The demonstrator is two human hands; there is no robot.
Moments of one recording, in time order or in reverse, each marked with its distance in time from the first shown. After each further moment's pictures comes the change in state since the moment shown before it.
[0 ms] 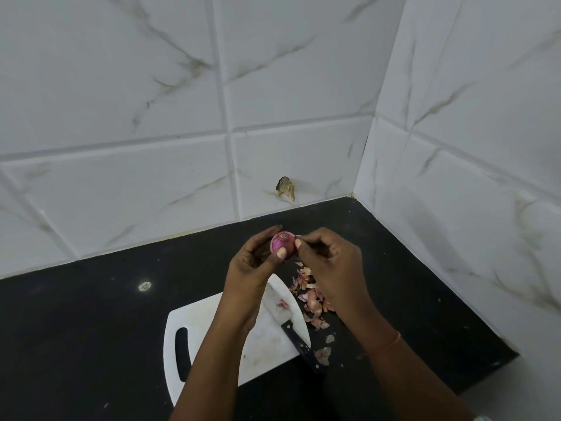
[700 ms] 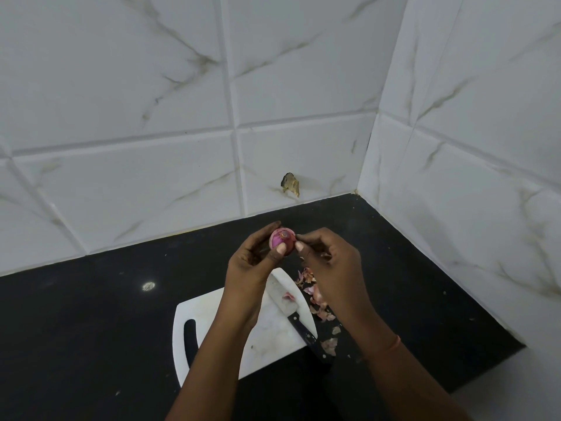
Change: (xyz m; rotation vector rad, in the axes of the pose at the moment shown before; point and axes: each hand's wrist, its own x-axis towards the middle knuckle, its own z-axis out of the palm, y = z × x) left_hand -0.018 0.002 -0.009 -0.024 0.041 0.020; right_hand -0.021 0.002 0.012 -0.051 0.008 -0.036
